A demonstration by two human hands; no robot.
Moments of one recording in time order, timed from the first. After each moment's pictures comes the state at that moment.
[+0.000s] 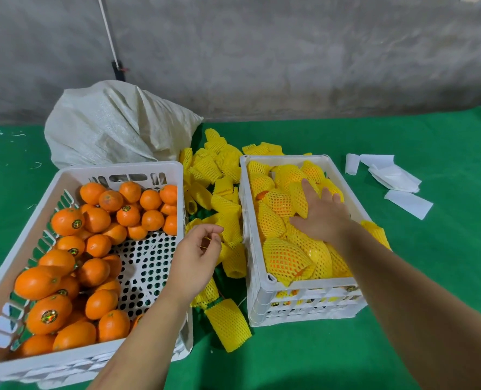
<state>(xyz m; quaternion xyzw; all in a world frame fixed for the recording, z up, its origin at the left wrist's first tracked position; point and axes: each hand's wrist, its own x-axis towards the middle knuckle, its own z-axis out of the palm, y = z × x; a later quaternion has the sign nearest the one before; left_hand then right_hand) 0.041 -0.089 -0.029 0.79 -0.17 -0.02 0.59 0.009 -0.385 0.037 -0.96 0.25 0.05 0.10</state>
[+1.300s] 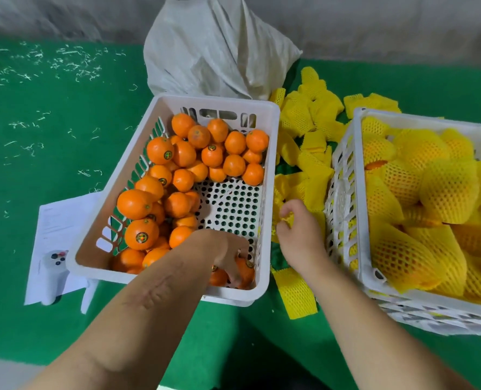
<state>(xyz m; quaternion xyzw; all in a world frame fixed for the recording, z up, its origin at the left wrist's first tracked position) 0.096 0.011 -0.087 0.84 -0.25 -0.48 0.00 0.028 -0.162 -0.045 -0.88 0.15 0.03 0.46</state>
